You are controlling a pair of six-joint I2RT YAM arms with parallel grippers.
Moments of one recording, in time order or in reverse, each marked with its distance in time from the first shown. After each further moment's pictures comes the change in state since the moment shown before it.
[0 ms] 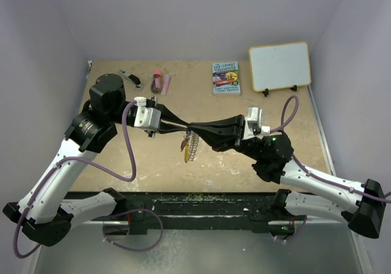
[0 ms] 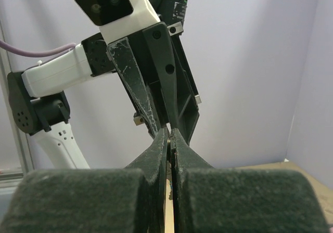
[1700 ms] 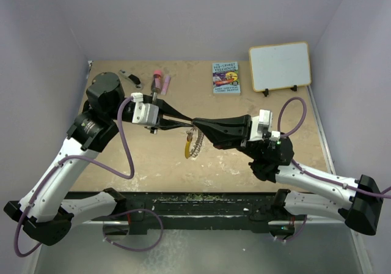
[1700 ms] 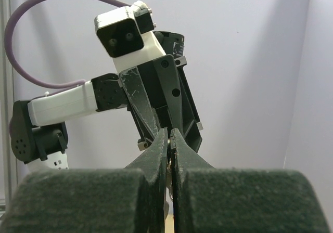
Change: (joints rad) left arm 0.000 0.007 -0.008 0.160 0.010 -0.094; right arm 0.000 0.051 -0.016 0.256 0.018 -0.006
